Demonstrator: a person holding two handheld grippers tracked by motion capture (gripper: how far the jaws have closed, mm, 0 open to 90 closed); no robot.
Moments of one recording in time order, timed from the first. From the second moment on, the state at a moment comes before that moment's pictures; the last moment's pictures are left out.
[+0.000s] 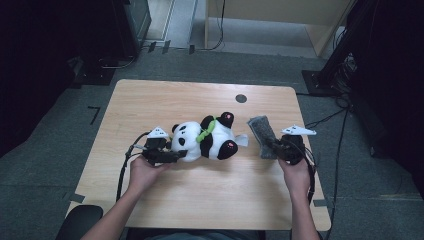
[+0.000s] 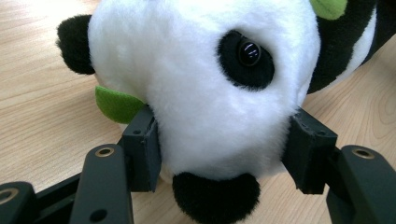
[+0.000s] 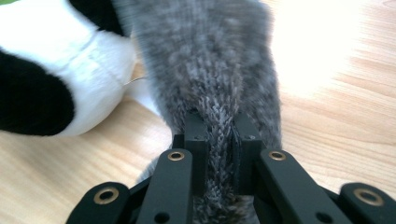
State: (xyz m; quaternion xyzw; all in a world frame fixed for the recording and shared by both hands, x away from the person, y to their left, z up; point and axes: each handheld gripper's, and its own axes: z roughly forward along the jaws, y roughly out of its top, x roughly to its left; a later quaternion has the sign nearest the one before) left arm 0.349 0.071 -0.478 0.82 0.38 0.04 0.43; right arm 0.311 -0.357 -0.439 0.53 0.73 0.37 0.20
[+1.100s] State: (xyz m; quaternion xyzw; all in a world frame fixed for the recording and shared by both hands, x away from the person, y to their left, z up) left arm 0.349 0.073 -0.480 0.81 0.38 0.04 0.44; right arm 0.392 -0.396 -0.500 0.60 0.71 0.33 0.19
